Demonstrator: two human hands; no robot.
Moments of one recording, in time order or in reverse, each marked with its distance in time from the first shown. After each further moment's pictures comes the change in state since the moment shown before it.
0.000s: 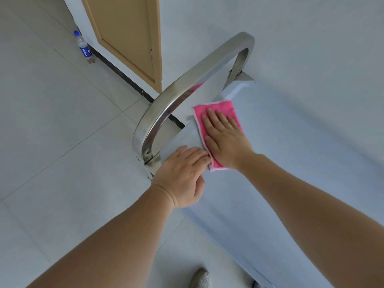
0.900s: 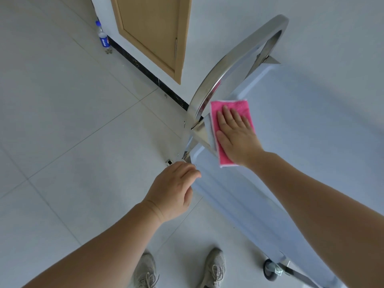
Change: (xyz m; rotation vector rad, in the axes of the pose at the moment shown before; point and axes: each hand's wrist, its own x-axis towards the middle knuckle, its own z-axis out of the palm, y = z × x) left_hand -0.165 -0.026 0.008 -0.209 0.096 -0.079; right_hand -0.044 -0.113 0.001 -0.004 -0.099 0.117
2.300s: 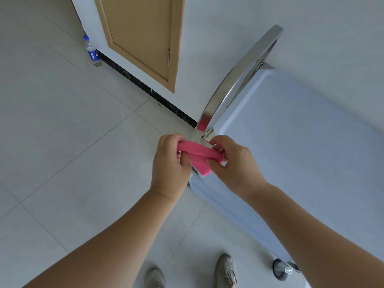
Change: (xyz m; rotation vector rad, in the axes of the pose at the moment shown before) left_hand 0.042 -0.031 -0.037 -0.386 0.523 -0.338; right_hand -0.043 -0.096 -0.033 0.751 0.355 0.153
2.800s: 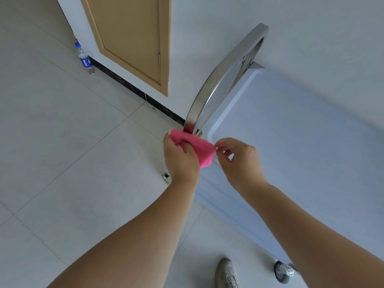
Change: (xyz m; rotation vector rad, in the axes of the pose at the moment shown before) left_hand 0.019 0.017 0.073 -0.359 0.202 -0.496; right_hand 0.007 0.035 -0.012 -0.043 0.210 0.112
